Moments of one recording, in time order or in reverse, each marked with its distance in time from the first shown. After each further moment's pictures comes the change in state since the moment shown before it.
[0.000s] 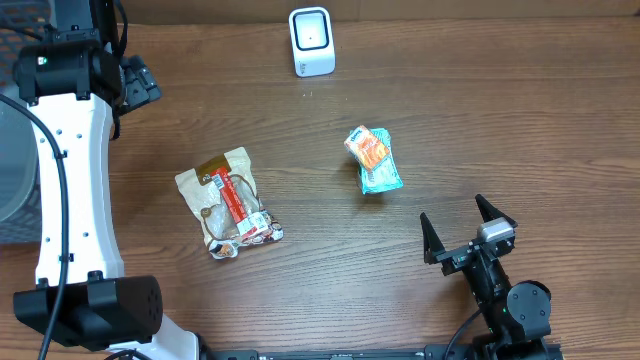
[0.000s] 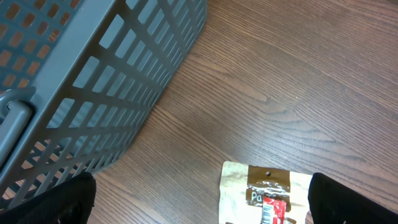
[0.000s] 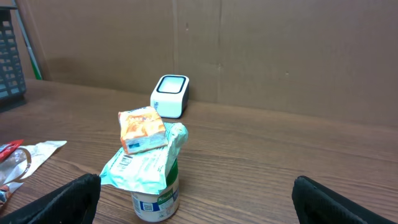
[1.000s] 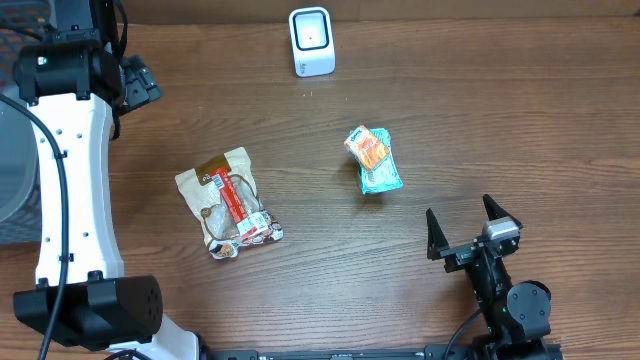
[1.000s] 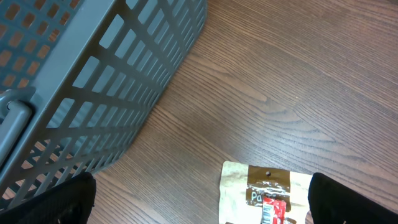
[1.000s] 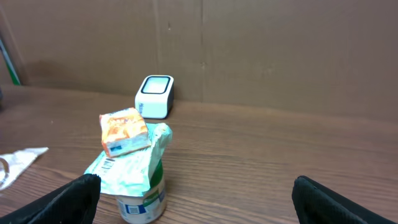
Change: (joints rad) left arm 0.000 0.000 0.000 0.000 0.000 0.000; right arm 0.000 0.000 0.000 -0.005 0.068 0.035
